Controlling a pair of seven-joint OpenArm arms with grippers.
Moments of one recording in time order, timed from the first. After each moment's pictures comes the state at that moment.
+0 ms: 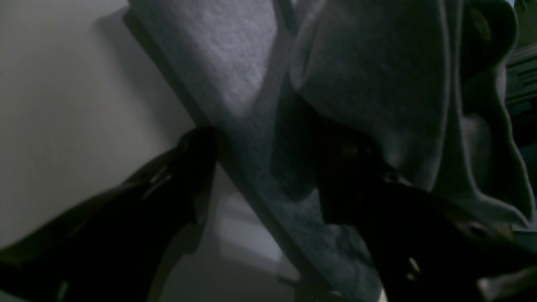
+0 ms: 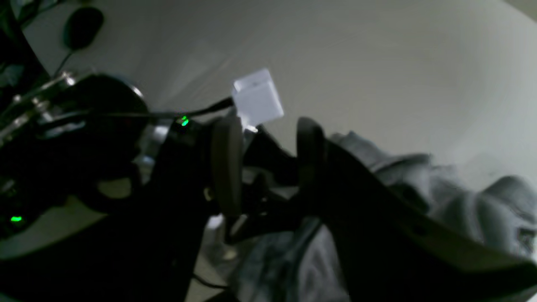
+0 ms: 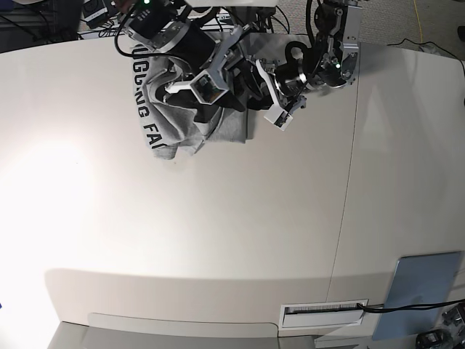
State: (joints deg) left arm 16.1 -2.8 5.0 92.1 -28.0 -35.4 44.6; right arm -25.8 17.8 -30.2 133.2 7.8 4.7 -37.8
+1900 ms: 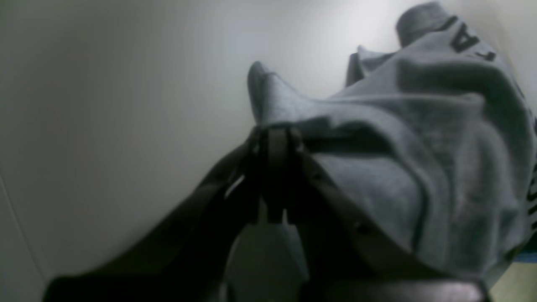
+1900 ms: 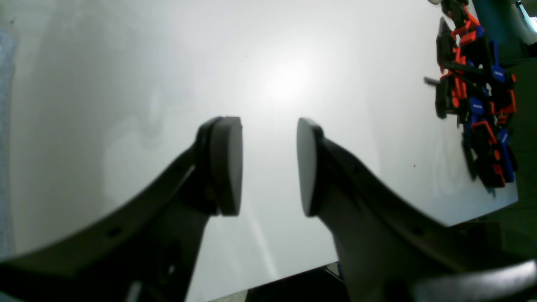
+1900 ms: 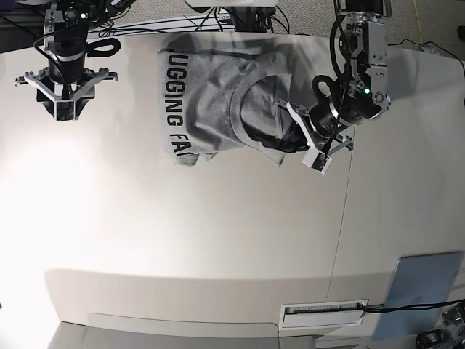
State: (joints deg) left arm 9.6 -6.8 -1.6 104.1 -22.1 -28.5 50.0; right arm -37.8 17.6 13.0 133.2 -9.1 -4.1 -48.5
